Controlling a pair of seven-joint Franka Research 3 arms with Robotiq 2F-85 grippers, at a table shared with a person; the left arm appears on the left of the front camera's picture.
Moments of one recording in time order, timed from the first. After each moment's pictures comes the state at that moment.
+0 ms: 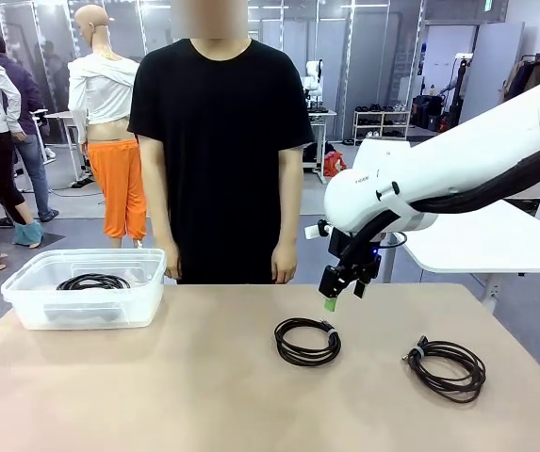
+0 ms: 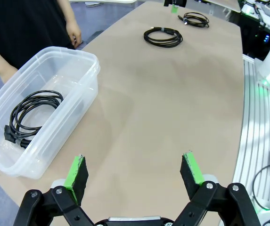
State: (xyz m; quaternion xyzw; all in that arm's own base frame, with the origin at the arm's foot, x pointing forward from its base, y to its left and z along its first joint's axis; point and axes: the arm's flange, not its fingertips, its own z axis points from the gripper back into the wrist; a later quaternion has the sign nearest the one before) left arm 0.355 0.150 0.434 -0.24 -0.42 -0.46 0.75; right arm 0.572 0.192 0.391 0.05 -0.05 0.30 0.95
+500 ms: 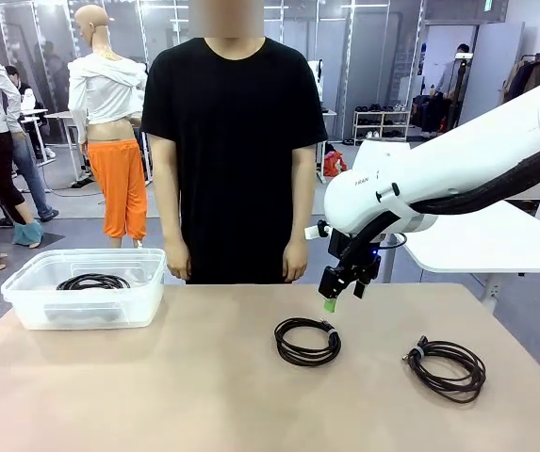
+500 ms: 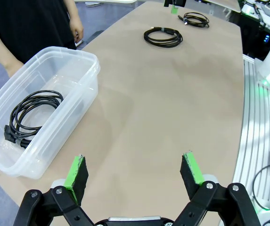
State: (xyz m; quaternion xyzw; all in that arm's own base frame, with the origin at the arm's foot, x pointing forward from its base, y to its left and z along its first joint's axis) left arm 0.355 0.150 0.434 -0.24 -0.42 -0.46 0.75; right arm 0.571 0.194 0.393 0.05 -0.05 0.31 0.95
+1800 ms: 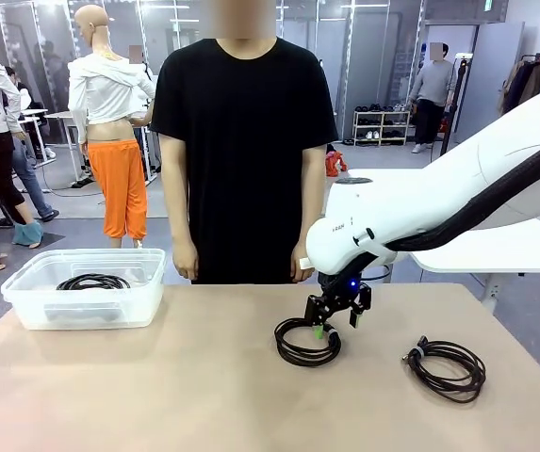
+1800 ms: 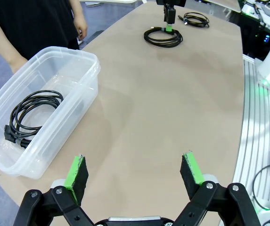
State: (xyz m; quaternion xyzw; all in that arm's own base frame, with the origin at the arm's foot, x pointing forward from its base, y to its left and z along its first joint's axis) left arm 0.355 0.150 0.434 -0.24 -0.42 -0.46 0.75; right arm 0.585 0.219 0.316 0.01 -0.01 0.19 0.98
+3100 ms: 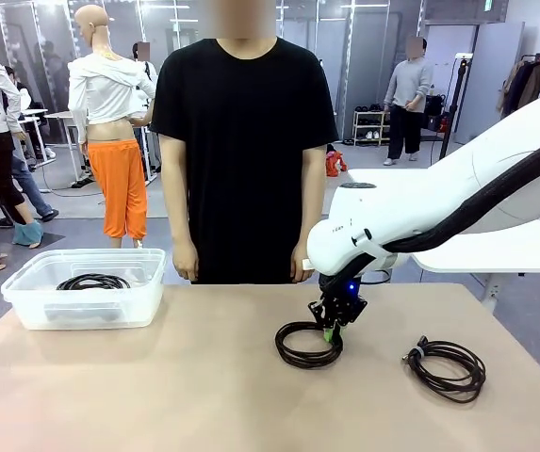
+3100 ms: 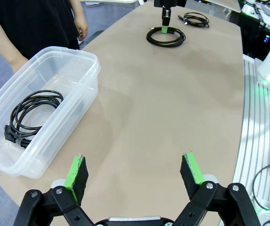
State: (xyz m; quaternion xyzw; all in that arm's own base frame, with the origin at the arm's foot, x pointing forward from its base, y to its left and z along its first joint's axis) left arm 0.355 0.150 0.434 -0.24 -0.42 -0.46 0.75; right arm 0.590 0.217 0.310 0.03 -0.01 0.15 0.99
